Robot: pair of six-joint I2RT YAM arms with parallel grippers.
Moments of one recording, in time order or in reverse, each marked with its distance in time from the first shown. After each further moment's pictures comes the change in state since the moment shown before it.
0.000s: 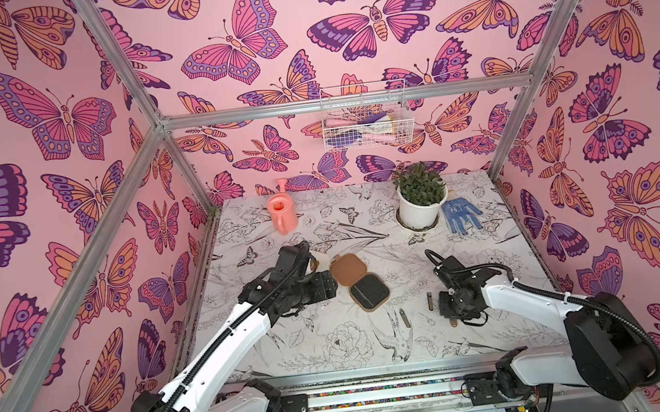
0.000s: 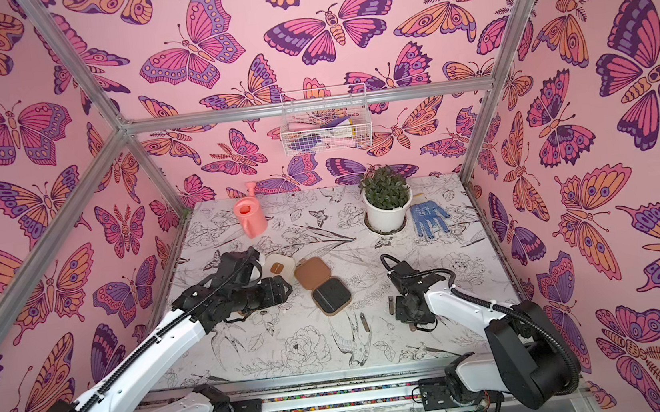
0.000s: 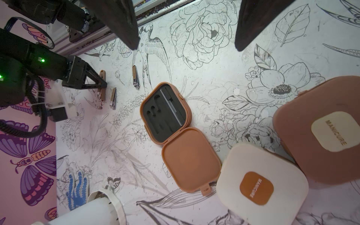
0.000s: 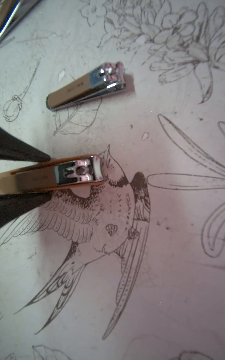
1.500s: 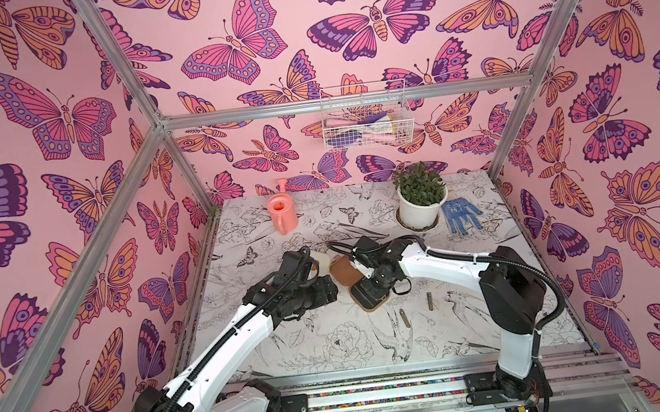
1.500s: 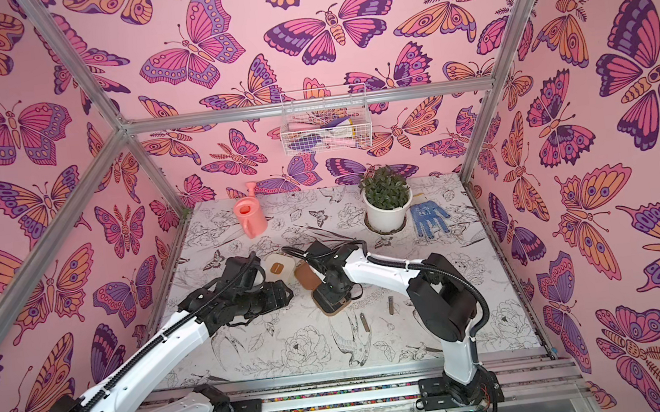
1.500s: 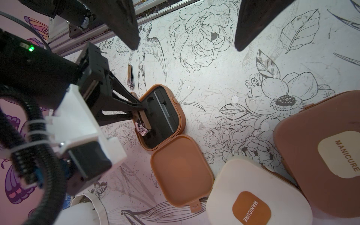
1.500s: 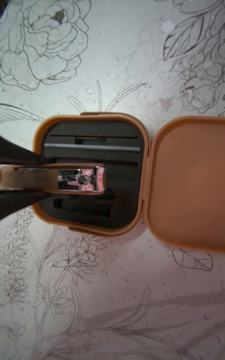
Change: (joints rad) left arm -0.005 0.002 -0.039 0.028 -0.005 -0.058; right arm 0.394 0.593 0.792 -0.112 -0.035 -0.502
